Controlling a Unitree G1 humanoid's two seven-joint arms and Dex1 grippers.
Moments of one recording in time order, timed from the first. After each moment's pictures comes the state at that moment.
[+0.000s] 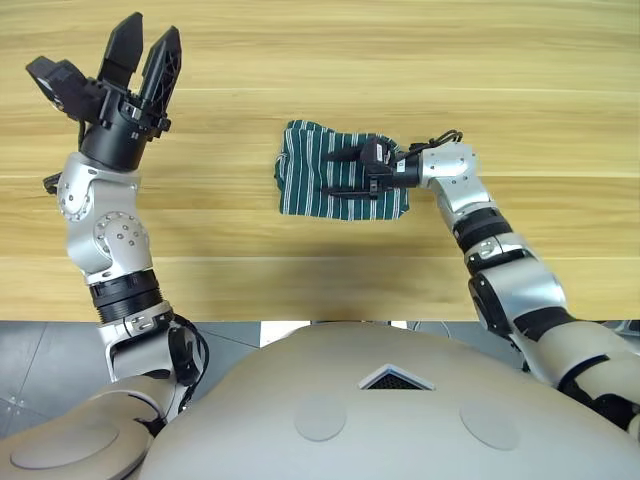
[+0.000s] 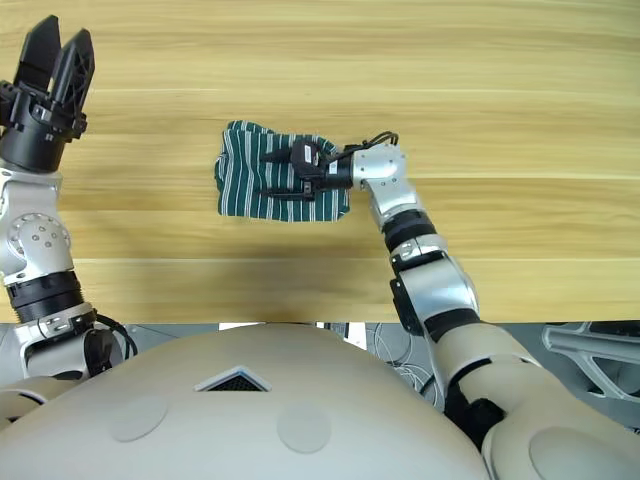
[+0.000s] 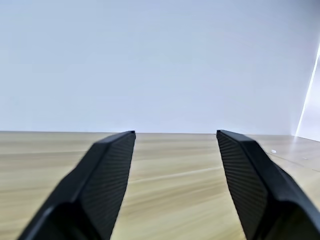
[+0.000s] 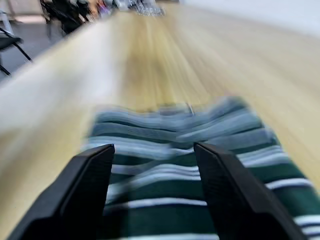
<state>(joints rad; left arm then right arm) -0.04 0.31 0.35 -0.13 -0.68 0.10 -0.76 -0.56 -0.16 0.27 1.07 0.03 -0.42 1.14</state>
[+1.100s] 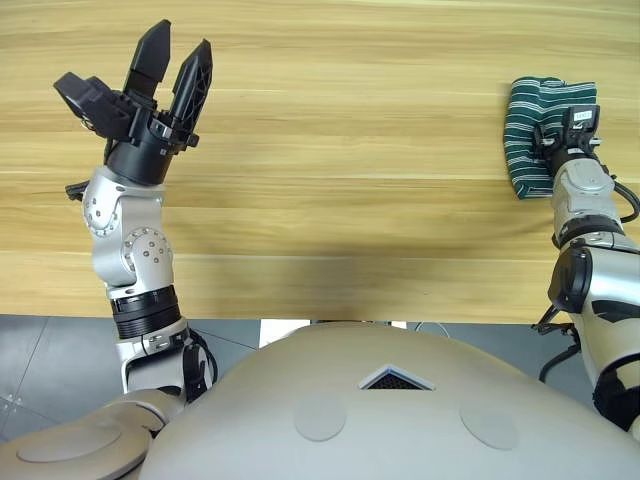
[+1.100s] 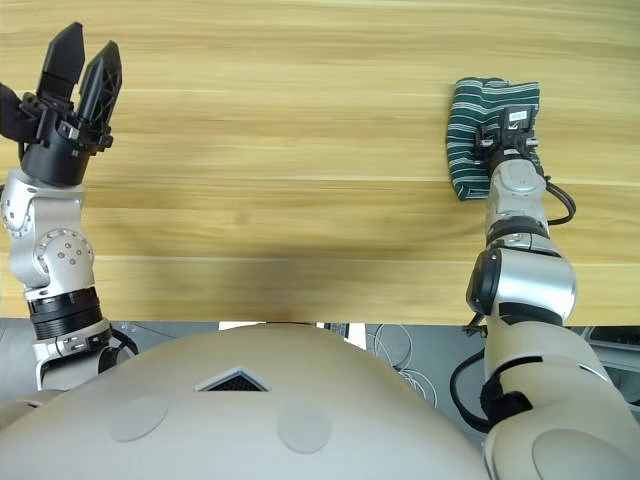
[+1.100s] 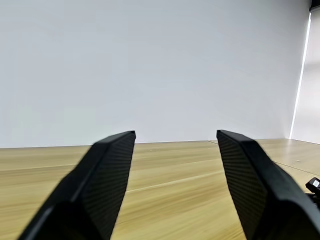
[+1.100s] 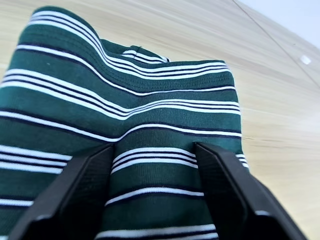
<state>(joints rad) 0.05 0.25 0.27 -0.21 -0.64 0.01 -0.72 -0.52 -0.52 -0.15 1.33 -0.04 -0.25 0.10</state>
